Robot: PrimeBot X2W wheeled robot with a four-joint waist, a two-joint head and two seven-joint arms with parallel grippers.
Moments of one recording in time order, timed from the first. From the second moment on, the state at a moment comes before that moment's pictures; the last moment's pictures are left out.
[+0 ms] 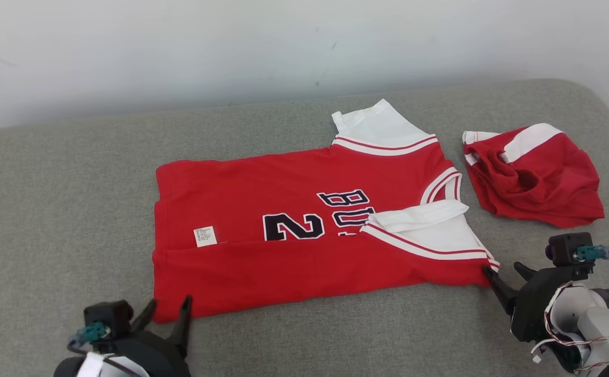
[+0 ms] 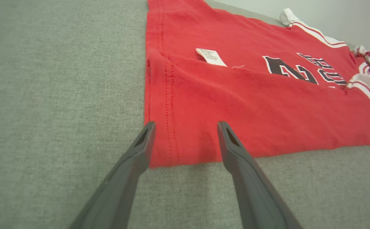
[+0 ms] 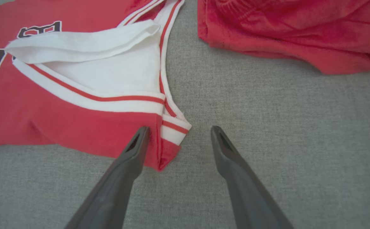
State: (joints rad) left arm -0.22 0.12 -0.27 0.51 -0.37 -0.04 0.01; right arm -0.46 -0.40 0.54 0.77 0.82 0.12 0.08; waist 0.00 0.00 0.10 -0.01
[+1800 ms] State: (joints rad) left arm 0.01 0.18 -0.28 0.55 -0.40 -0.06 0.03; right arm -0.11 -0.42 0.56 0.58 0.94 0.12 0.01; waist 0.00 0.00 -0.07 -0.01
